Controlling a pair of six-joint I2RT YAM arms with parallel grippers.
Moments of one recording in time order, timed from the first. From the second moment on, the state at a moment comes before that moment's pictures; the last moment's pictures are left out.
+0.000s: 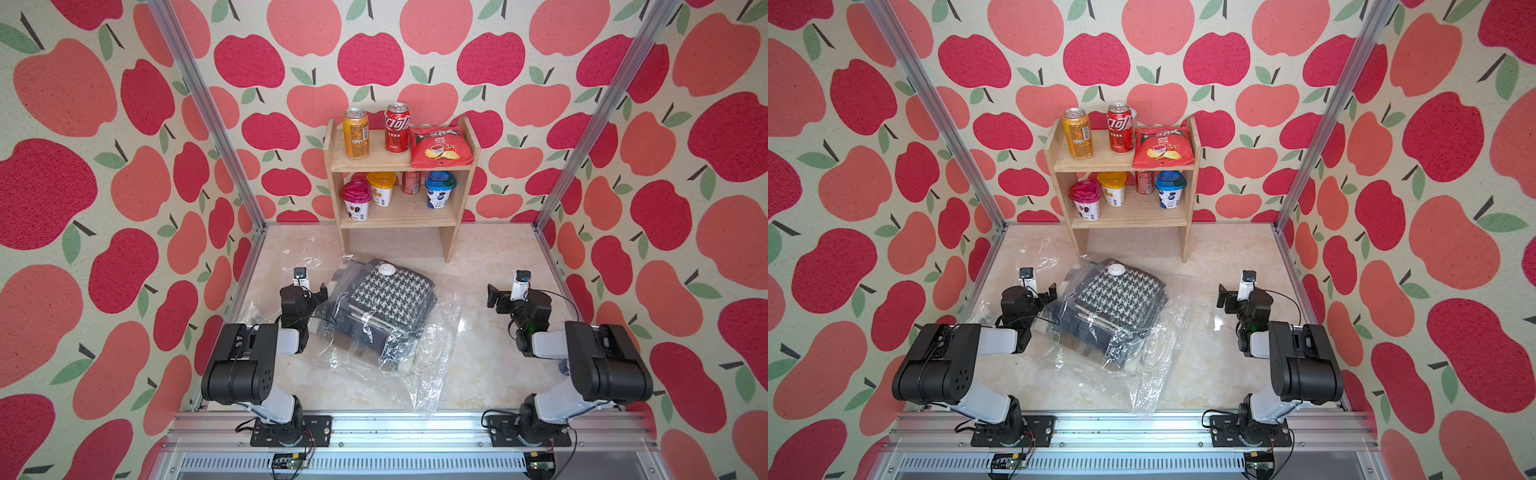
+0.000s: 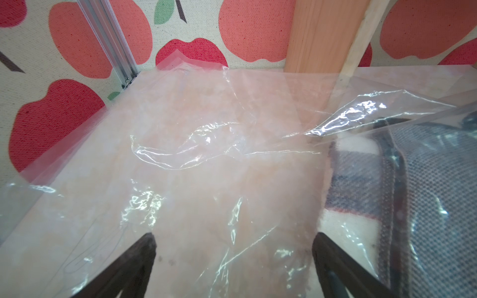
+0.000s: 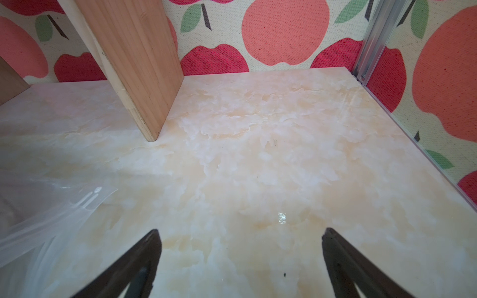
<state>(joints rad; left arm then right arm) -0.02 1.56 0.40 0.78 -0.06 0.02 0.01 1.56 0.35 0.88 -0.13 0.00</state>
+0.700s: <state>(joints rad) -0.03 1.47 0.49 0.55 -0.03 0.05 0.04 1.08 0.52 0.31 -0.06 0.03</state>
